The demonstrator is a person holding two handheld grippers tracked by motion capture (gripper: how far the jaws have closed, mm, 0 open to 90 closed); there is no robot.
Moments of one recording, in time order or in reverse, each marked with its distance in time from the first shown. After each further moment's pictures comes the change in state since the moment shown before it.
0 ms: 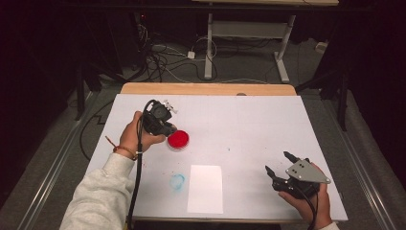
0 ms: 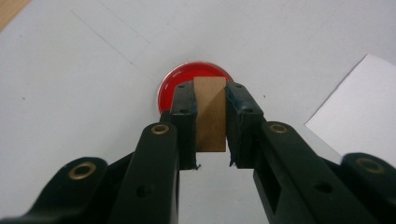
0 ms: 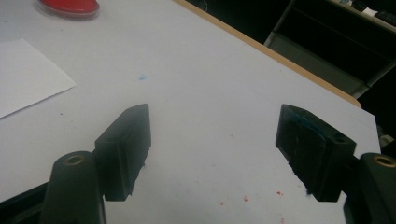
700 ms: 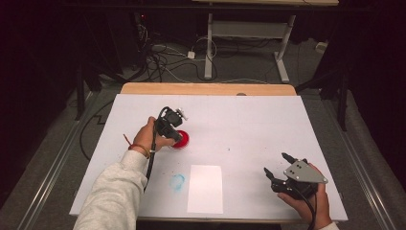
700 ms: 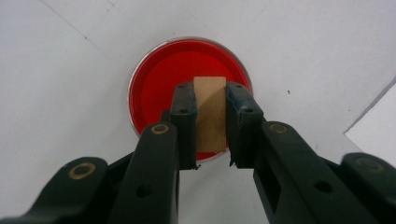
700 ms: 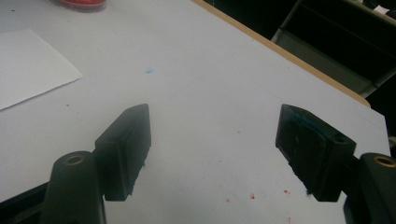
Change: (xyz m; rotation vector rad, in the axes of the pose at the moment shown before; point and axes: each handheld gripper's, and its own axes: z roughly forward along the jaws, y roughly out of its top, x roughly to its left) left arm 0.005 0.009 0.064 0.146 -0.049 -0.011; right arm 0.002 -0.002 0.002 0.014 0.026 -0.019
